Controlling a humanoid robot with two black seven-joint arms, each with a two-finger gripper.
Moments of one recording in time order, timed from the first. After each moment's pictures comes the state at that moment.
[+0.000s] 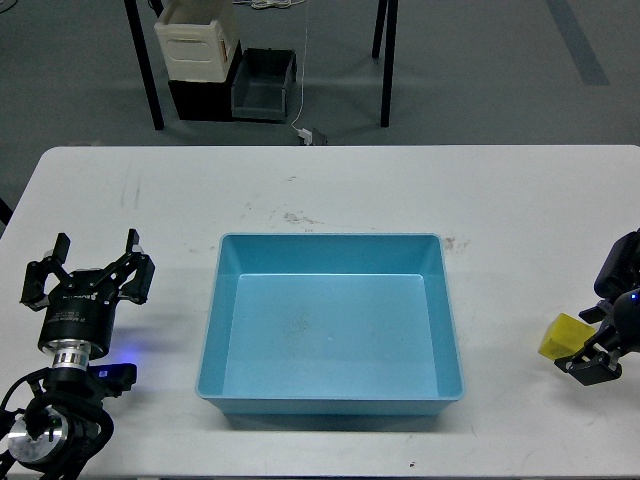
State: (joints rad) left arm 0.11 0.23 -1.19 -1.41 -0.49 -0.46 -0.33; right arm 1.00 -0.87 -0.03 1.32 -2.18 0.47 0.49
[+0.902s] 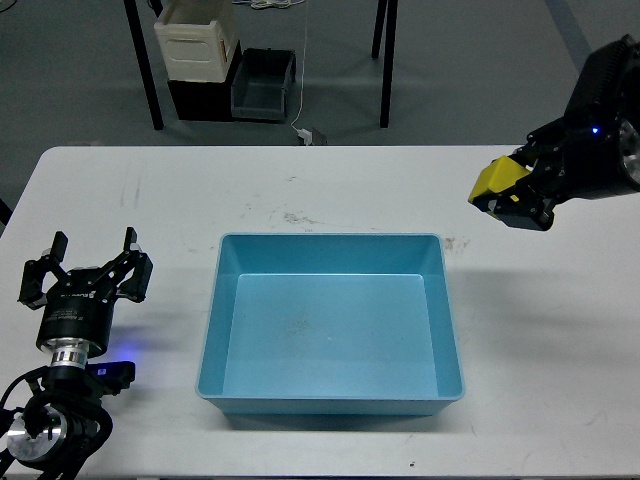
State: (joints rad) left arm 0.11 0.24 -1.20 -1.41 -0.49 -0.46 -0.33; right arm 1.56 -0.78 -0.06 1.47 -1.96 0.48 0.49
